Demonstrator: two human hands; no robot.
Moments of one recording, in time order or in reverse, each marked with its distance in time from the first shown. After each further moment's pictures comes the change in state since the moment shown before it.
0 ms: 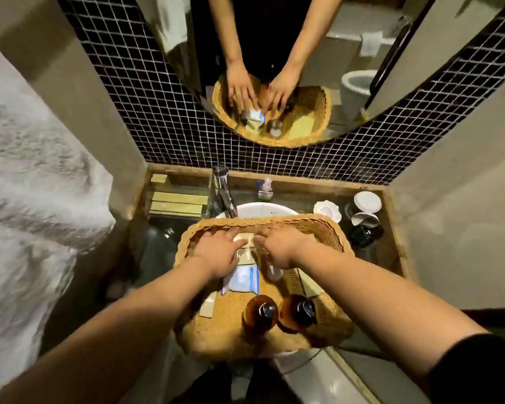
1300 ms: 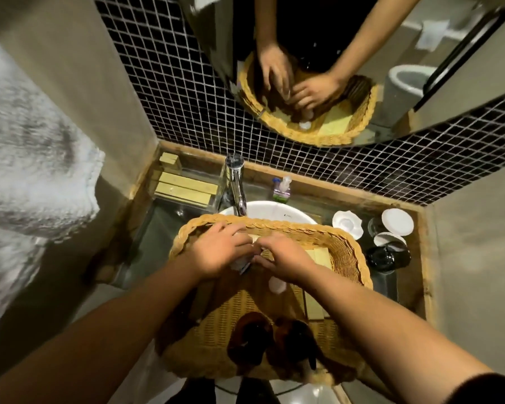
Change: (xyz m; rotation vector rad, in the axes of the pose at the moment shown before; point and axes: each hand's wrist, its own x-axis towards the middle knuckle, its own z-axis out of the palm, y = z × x) left_hand 0.014 -0.019 -0.001 0.098 0.193 0.245; right_hand 0.034 0.019 0.036 0.533 0.406 -0.118
